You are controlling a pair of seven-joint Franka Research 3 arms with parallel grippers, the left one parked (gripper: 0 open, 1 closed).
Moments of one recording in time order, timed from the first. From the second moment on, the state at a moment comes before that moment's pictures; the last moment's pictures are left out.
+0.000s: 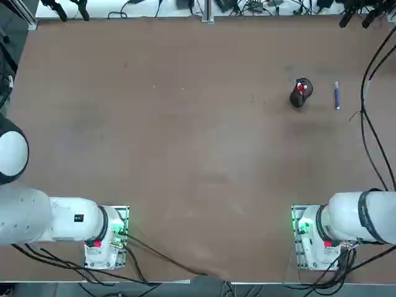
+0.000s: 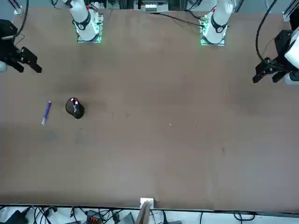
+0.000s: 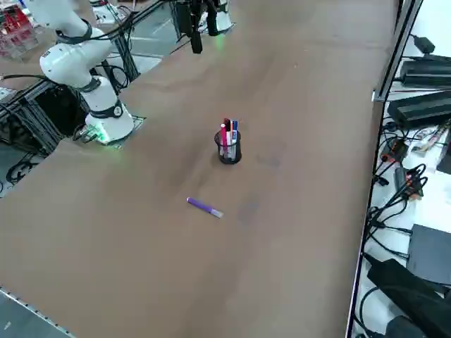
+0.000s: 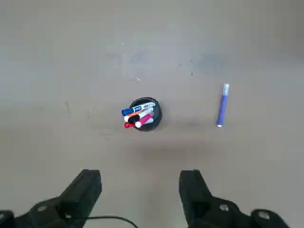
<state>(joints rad) -0.12 -0.11 0.07 -1.74 0.03 1.63 -0.02</state>
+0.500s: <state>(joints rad) -0.13 -0.11 0.07 -1.74 0.03 1.61 -0.02</state>
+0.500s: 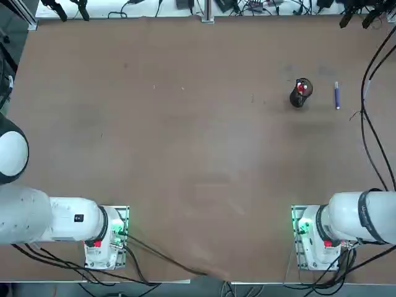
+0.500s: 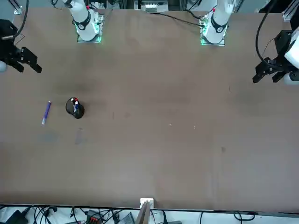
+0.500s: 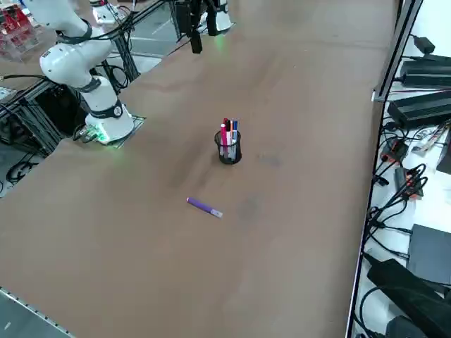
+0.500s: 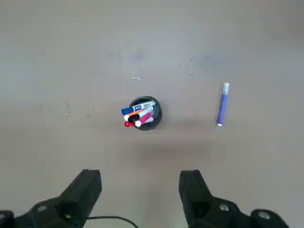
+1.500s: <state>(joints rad) -0.33 0.14 0.04 -1.78 -0.01 1.60 -0.04</state>
